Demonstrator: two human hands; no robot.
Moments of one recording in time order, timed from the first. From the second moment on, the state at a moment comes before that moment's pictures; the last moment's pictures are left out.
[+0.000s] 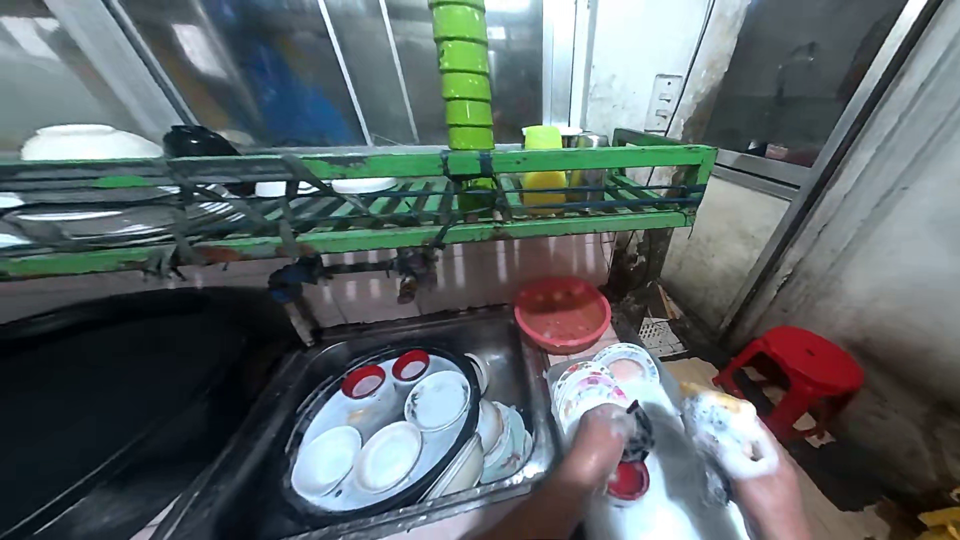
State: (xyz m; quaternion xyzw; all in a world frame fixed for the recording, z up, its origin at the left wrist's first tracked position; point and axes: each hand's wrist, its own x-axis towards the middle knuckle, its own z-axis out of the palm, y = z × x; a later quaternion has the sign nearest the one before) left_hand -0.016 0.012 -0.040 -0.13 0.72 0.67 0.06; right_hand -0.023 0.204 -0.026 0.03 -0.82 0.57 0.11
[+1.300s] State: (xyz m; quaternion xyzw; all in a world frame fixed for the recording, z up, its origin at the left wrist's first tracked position) left_hand 0.019 0.053 -0.022 -0.02 0.63 0.78 0.06; right_hand -0.046 0.210 -0.006 0.02 -0.82 0.57 0.02
